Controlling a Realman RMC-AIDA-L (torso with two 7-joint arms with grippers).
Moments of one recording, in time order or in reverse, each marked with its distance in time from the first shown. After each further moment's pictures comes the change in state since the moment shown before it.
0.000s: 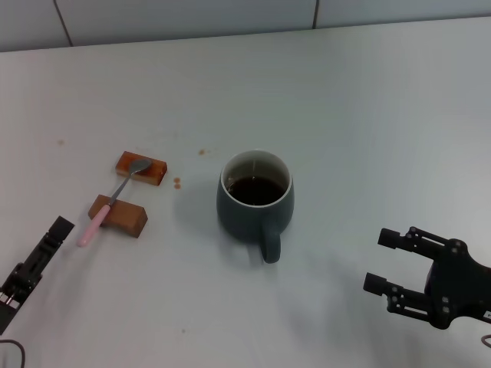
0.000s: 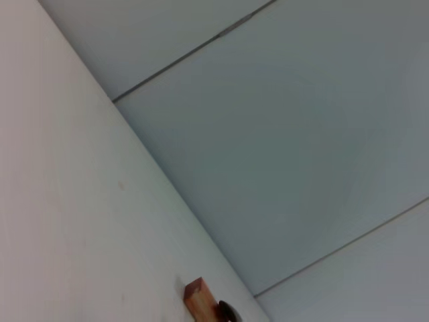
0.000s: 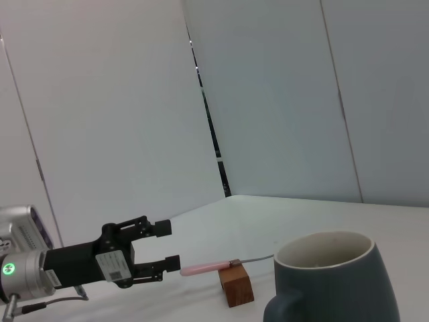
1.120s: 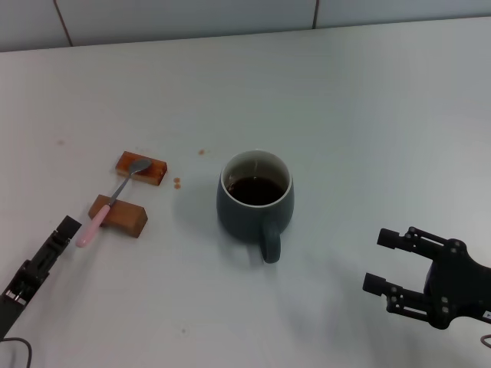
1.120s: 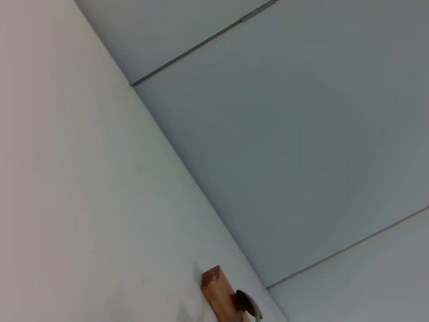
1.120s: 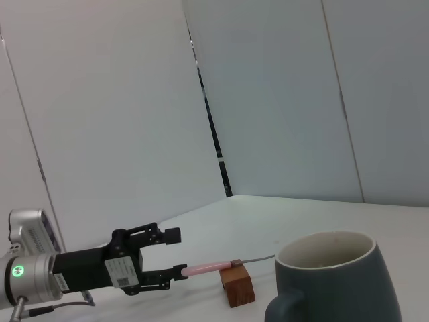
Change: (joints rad) left arm -0.021 -0.001 0.003 -0.006 0.001 -0.051 -0.033; right arm 0.002 0.000 0.000 0.002 -0.002 0.000 0.001
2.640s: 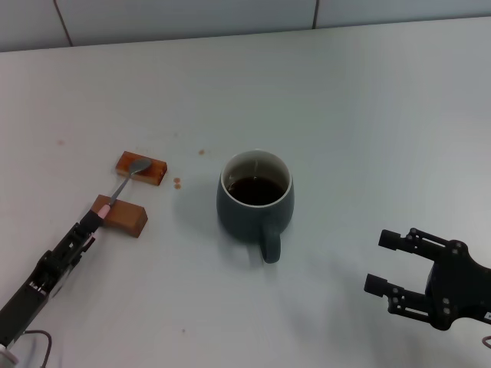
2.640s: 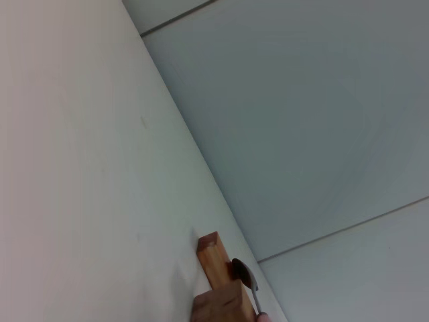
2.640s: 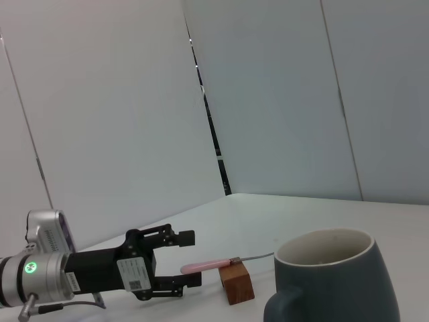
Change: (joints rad) left arm -0.048 -0.003 0.038 -0.011 0.003 -0.046 -0.104; right arm -0.003 -0.002 0.000 -0.001 -0.002 0.000 0.001
